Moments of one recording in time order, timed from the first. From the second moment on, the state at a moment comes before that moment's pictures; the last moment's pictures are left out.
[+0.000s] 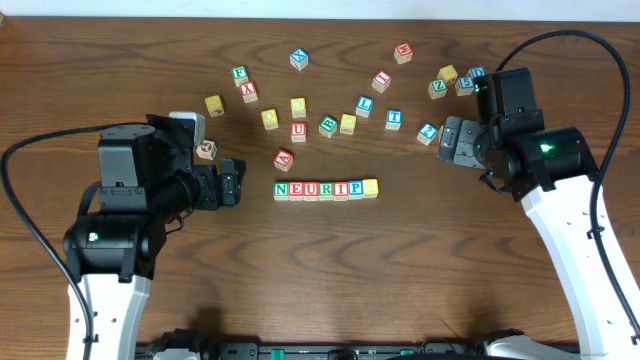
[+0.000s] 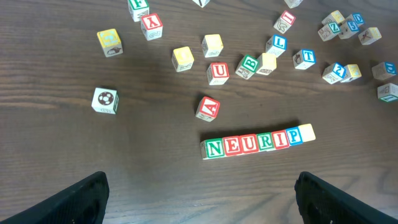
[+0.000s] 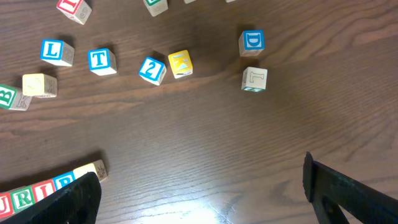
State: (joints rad) left arm -0.02 1.04 1.07 -0.85 0.30 -0.07; right arm 0.23 1.40 1.40 -1.07 0.26 0.41
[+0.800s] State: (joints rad) left arm -0.12 0.84 0.97 -0.81 0.30 -0.07; right arm 0.23 1.40 1.40 -1.07 0.26 0.41
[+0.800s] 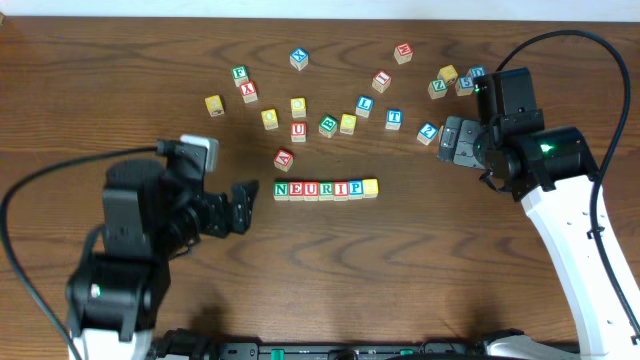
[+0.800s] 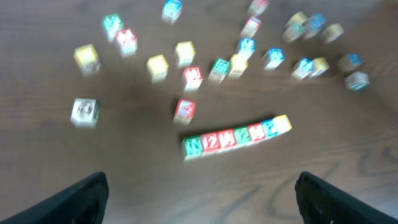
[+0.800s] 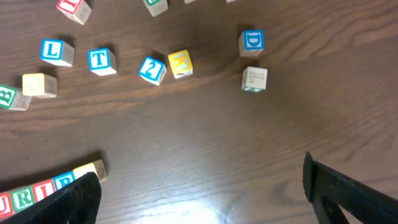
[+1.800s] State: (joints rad) left arm -0.17 0.04 0.08 0.24 0.27 -0.07; right arm 0.23 1.40 1.40 -1.08 0.26 0.41
